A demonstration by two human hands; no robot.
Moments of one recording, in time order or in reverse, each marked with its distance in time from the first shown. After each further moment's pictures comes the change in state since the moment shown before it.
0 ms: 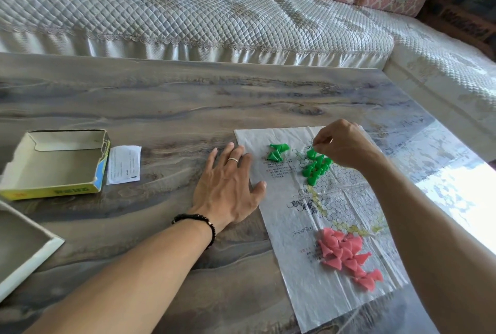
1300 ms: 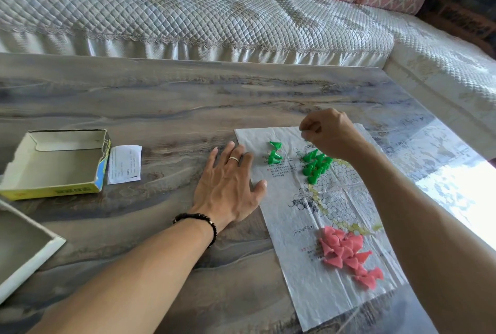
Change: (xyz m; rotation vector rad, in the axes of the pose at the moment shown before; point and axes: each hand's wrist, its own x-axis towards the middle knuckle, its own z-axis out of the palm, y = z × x) left_hand -0.001 0.000 0.000 -0.017 -0.003 -0.005; right_hand 0.009 -0.023 -0.001 0.063 0.090 -0.099
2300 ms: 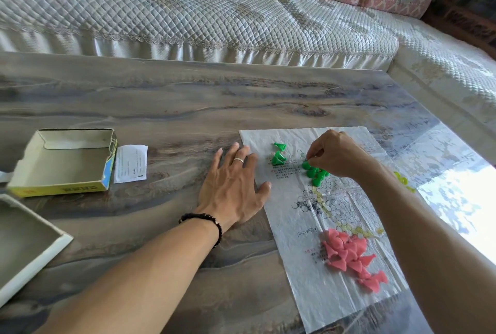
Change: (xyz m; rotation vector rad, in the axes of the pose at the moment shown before) left_hand 0.000 0.001 -0.001 0.020 -0.001 0.000; right_hand -0.017 0.009 0.012 -0.107 -0.209 0.067
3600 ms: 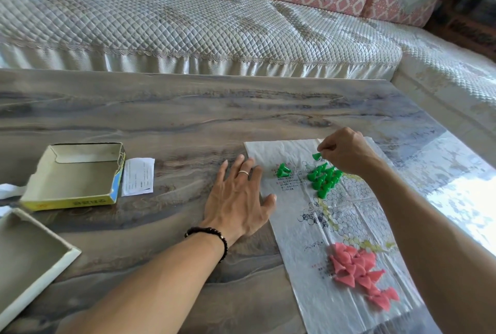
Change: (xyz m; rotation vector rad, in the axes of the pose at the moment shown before) left_hand -0.001 0.001 -0.004 0.011 -0.030 -0.005; right_hand 0.019 0.007 -0.012 0.080 0.156 0.066
